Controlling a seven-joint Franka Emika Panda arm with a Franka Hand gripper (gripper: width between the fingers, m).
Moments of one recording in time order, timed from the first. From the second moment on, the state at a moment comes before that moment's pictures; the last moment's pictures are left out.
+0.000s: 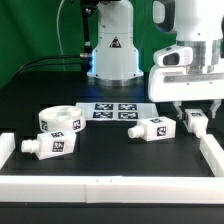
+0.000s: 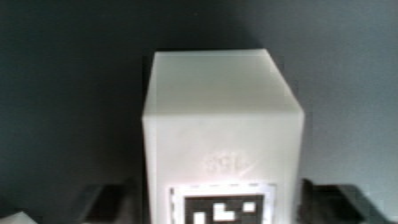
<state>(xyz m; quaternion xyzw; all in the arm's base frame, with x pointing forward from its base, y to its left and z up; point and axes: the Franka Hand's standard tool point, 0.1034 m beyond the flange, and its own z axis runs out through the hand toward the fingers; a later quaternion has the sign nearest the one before) 0.421 0.157 0.021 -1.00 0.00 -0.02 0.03</state>
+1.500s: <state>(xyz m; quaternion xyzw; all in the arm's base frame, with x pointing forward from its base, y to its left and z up) 0.405 -0.074 0.053 -0.97 -0.23 -0.02 0.00</state>
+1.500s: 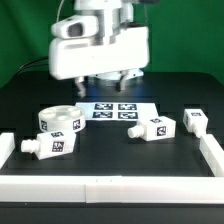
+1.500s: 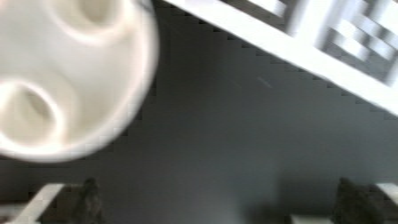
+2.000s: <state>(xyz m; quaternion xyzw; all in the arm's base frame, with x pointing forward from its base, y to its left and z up) 0.382 -0.101 0.032 -0.97 -0.23 0.01 0.01</state>
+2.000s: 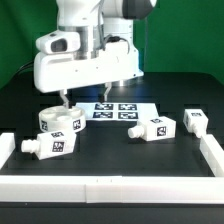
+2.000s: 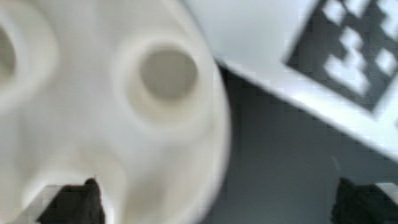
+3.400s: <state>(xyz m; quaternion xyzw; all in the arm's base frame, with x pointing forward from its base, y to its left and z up) 0.379 -0.108 0.026 -0.97 -0.23 -0.01 -0.01</state>
